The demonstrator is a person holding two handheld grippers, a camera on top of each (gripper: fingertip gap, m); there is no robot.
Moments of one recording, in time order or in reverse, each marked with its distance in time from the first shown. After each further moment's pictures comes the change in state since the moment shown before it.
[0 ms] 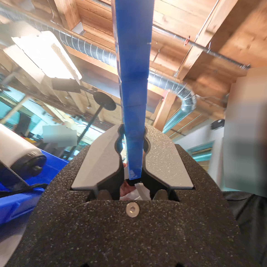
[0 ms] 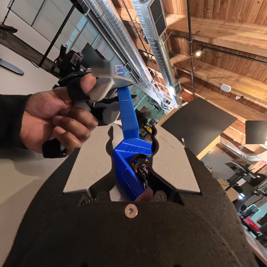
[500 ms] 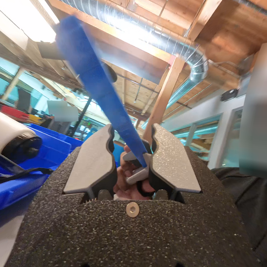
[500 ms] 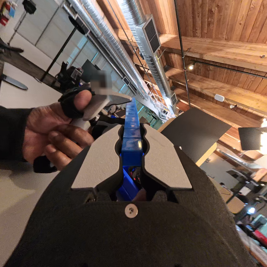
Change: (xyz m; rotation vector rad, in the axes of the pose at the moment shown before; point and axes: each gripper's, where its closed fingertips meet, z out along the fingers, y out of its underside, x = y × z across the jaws) left arm 0.002 0.041 0.011 -0.230 -0.022 0.043; right arm 0.007 -0.015 -0.010 0.093 0.021 0.017
